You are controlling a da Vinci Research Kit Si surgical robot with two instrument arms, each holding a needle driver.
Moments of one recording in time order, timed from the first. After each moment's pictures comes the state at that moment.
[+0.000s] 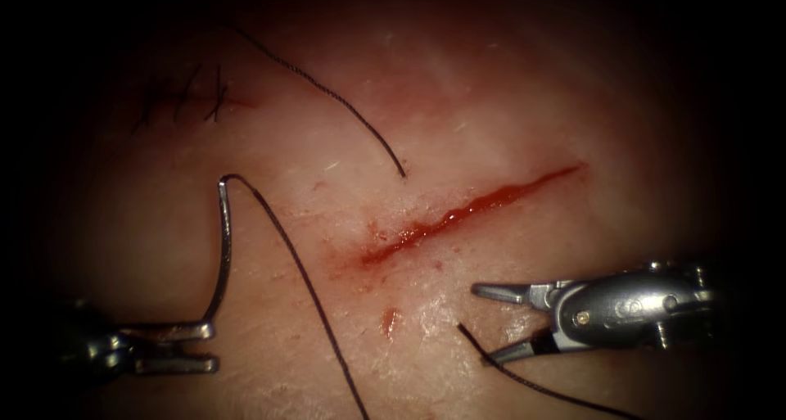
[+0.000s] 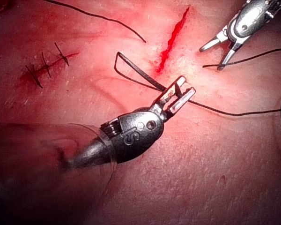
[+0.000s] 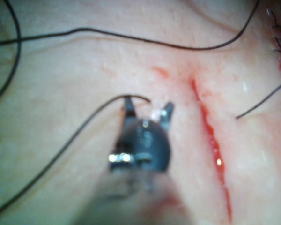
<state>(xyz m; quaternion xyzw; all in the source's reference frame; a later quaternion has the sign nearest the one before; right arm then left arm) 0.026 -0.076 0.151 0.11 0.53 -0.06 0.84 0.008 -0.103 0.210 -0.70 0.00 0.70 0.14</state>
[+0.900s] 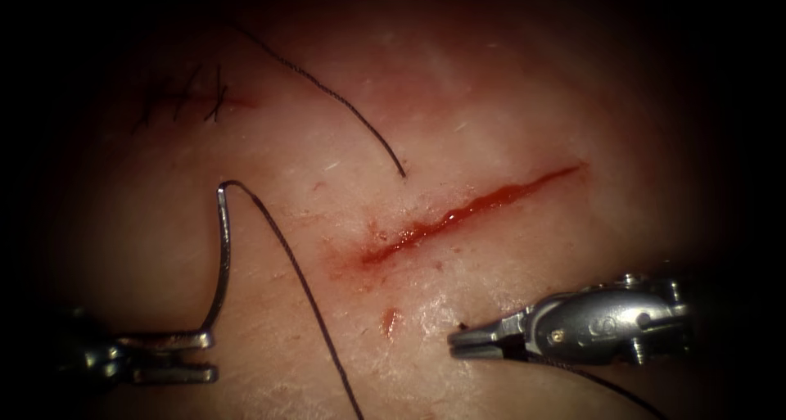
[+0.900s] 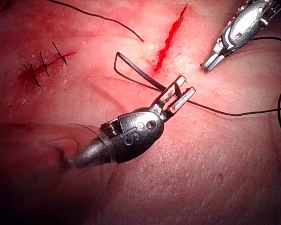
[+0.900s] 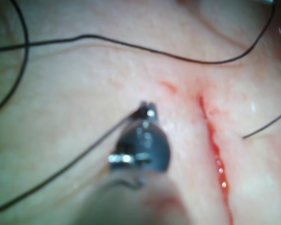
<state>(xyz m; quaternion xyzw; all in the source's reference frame) 0.027 -0.077 0.150 0.14 0.52 -0.09 0.83 0.008 -0.103 0.209 -0.70 0.00 0.70 0.14</state>
